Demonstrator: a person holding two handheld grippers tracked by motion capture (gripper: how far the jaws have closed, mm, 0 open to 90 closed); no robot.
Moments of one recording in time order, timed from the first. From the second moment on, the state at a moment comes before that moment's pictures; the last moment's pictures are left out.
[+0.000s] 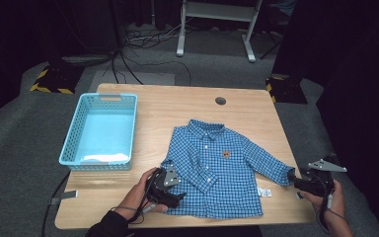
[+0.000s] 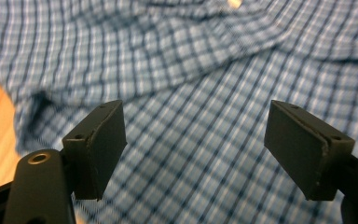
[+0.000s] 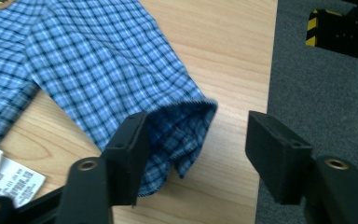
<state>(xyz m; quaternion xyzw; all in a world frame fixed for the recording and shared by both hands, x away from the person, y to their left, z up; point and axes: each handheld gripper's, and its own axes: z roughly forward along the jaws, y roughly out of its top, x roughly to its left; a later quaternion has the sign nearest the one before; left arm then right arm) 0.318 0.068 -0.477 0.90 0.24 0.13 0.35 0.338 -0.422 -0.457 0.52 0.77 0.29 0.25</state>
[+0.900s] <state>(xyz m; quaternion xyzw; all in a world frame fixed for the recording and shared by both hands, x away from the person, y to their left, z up) 0.352 -0.041 -0.478 0.93 0.19 0.13 0.30 0.368 -0.298 -0.457 0.37 0.86 0.31 0.18</state>
